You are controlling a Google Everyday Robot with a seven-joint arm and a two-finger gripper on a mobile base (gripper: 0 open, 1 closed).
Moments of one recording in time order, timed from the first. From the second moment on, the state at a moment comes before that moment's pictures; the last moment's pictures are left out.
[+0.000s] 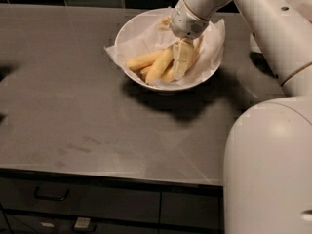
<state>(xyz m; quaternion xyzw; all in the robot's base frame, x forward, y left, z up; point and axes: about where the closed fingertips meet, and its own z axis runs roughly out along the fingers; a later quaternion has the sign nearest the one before) 0.676 -0.037 0.896 -0.78 0.57 0.12 0.24</state>
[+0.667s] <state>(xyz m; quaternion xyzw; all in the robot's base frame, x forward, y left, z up) 0.676 -0.036 0.886 -0.78 0.57 0.13 0.24</state>
